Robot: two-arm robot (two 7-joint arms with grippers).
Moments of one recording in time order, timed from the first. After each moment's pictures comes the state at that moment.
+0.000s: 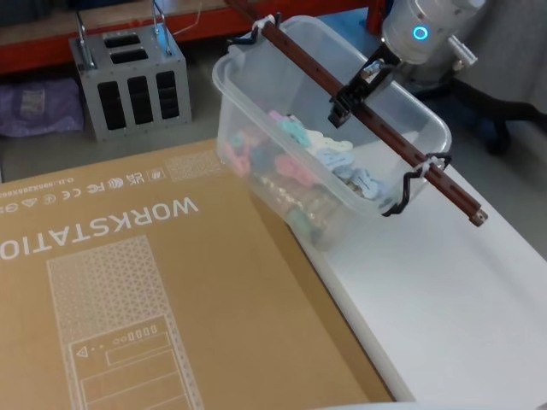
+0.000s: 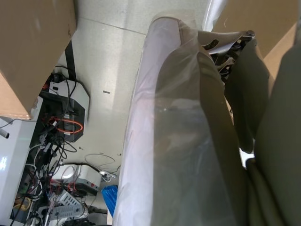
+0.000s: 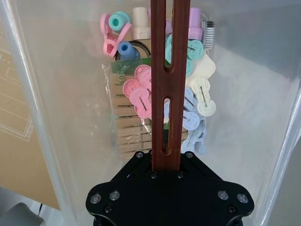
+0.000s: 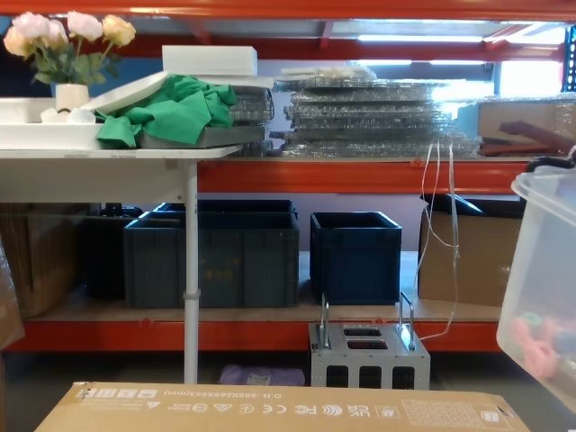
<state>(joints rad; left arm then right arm) -1.47 0.98 1.56 -0.90 0.05 0.15 -1.47 1.20 1.06 -1.13 -1.60 -0.16 0.07 1.22</state>
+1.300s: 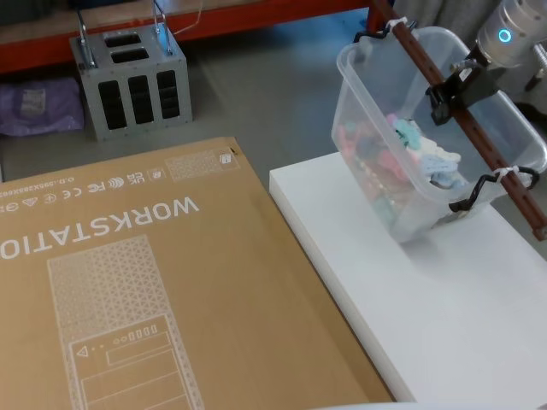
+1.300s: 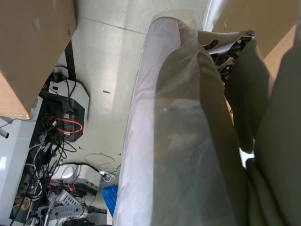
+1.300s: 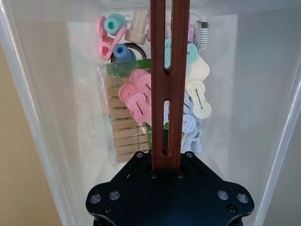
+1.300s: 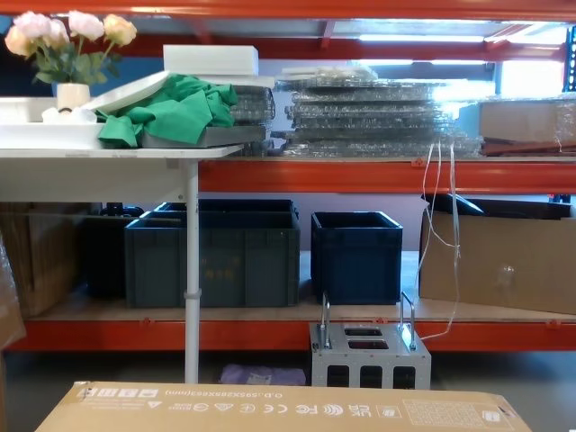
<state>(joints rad) -1.47 0.98 1.56 -0.90 0.05 0.15 -1.47 1.09 1.20 -1.06 -1.52 -0.19 0.28 1.24</state>
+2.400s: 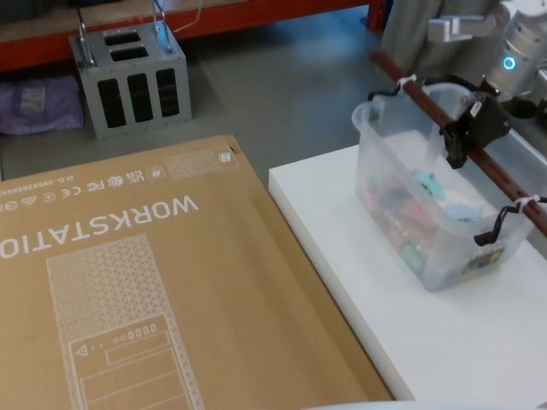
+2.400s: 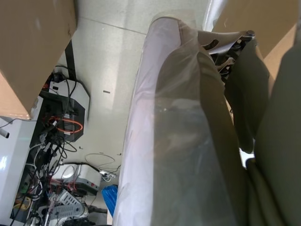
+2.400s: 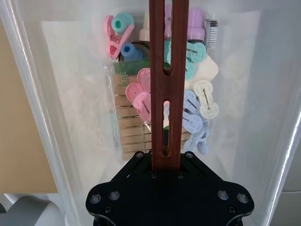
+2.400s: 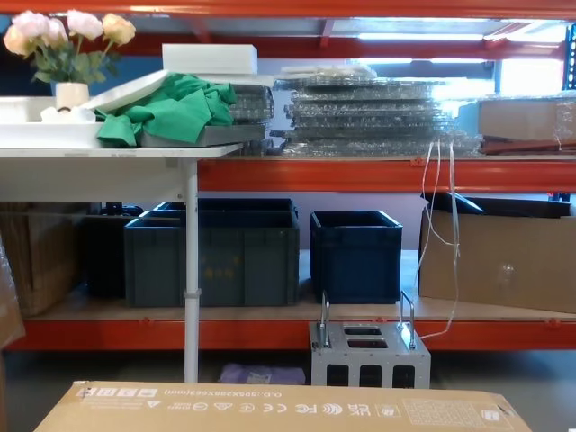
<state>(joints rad) -1.47 0.98 1.56 -0.90 0.05 0.15 -1.47 1.04 1.13 -1.04 -1.33 -0.17 0.18 1.40</state>
